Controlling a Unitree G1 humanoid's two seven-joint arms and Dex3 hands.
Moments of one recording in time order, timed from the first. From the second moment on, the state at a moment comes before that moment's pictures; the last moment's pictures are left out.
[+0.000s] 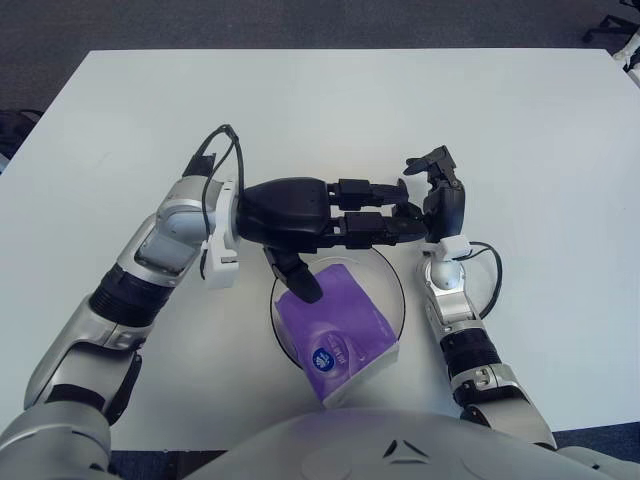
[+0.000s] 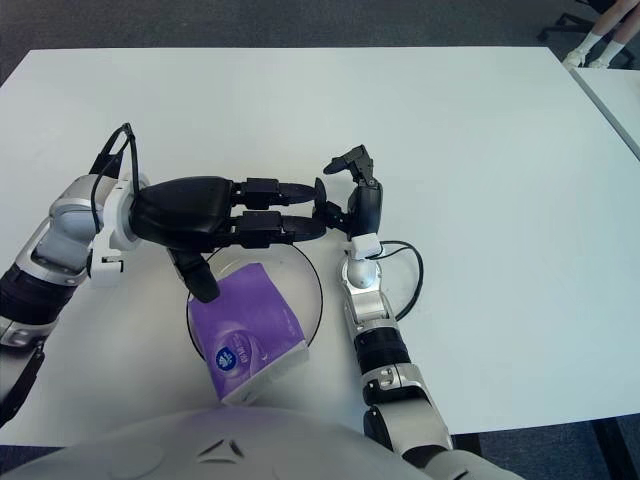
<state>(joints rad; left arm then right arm) -0.48 0.60 -0.31 -0.19 0.02 -0.78 -0.85 -0.24 0.05 0.06 0.42 -0.14 -0.74 -0.33</state>
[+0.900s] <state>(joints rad) -0.32 0.32 0.00 -0.11 -0.02 -0.57 -0.35 -0.22 0.06 0.03 0.37 -0.13 -0.64 -0.33</state>
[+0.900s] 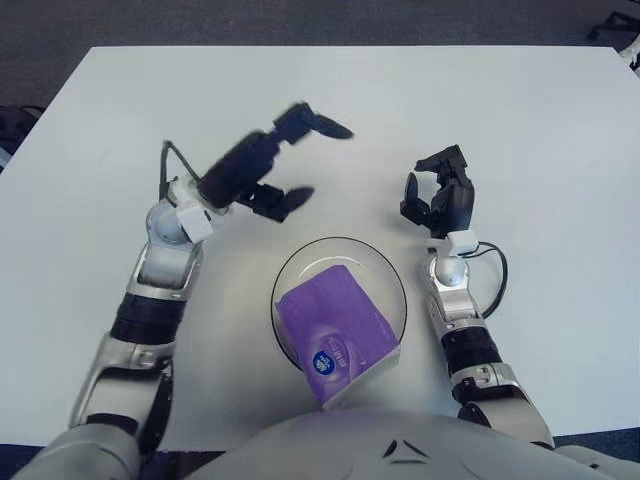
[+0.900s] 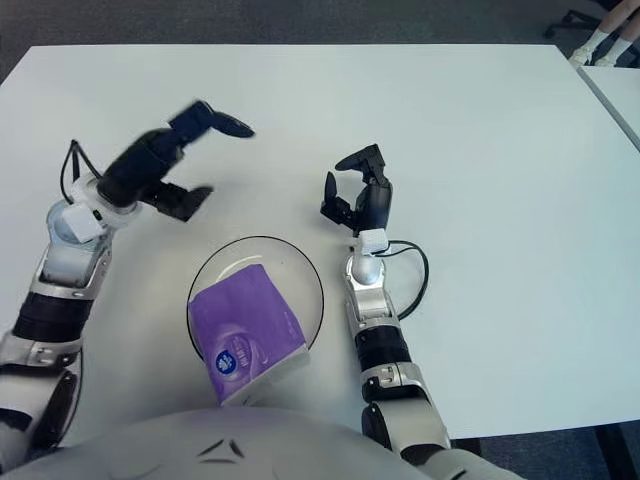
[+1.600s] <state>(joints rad) -0.22 0.10 0.19 -0.03 -0.03 -0.20 0.04 -0.13 0.08 0.03 0.28 -0.13 -0.51 -0.29</state>
